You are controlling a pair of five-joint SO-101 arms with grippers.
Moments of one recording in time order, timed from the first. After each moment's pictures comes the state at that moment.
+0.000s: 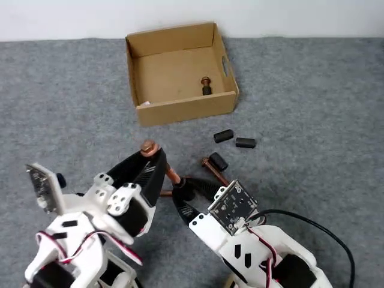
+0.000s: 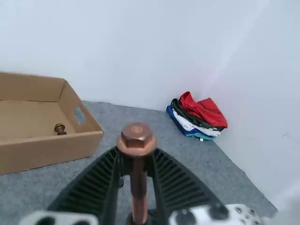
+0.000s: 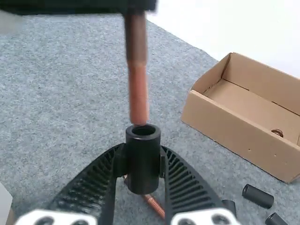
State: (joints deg) left arm 29.7 -90.1 52.4 57.2 36.9; right arm -47.5 -94.5 63.8 58.9 6.0
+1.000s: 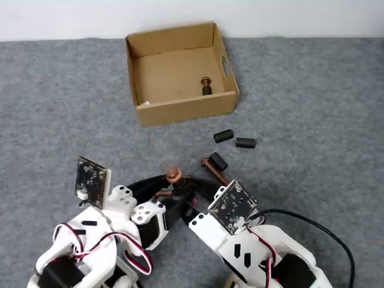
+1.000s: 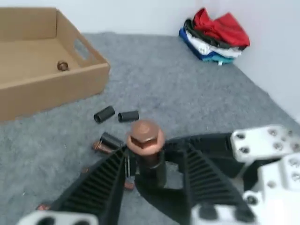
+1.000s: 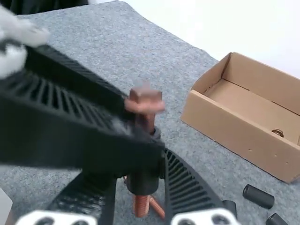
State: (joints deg) left arm 35.8 -88.5 54.7 71.0 30.5; right arm -47.6 -94.3 63.8 58.9 6.0
